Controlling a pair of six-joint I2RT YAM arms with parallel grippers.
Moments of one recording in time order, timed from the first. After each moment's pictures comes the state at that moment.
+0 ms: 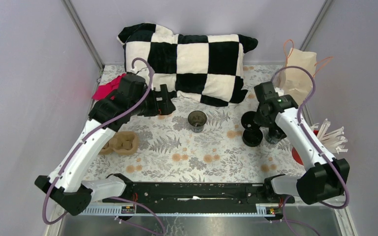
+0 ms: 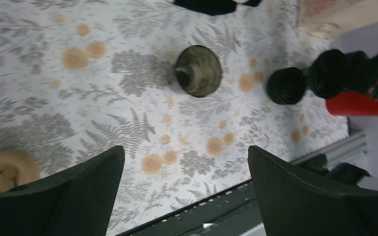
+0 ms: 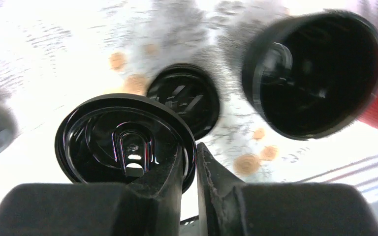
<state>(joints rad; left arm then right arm) -0.54 1.14 1.41 -0.93 0.01 -0.53 0.27 1.30 1.13 -1.07 0.38 0.65</state>
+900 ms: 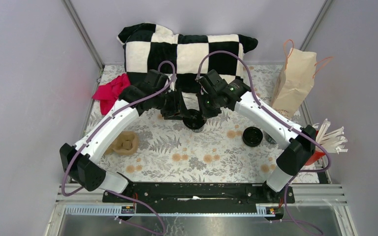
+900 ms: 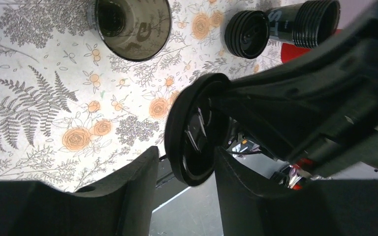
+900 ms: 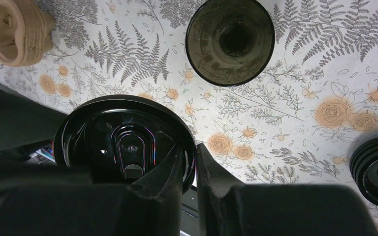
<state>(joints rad) -0.56 1.42 1.45 -0.89 0.38 -0.71 0.75 1.67 1.66 -1.02 -0.06 0.46</state>
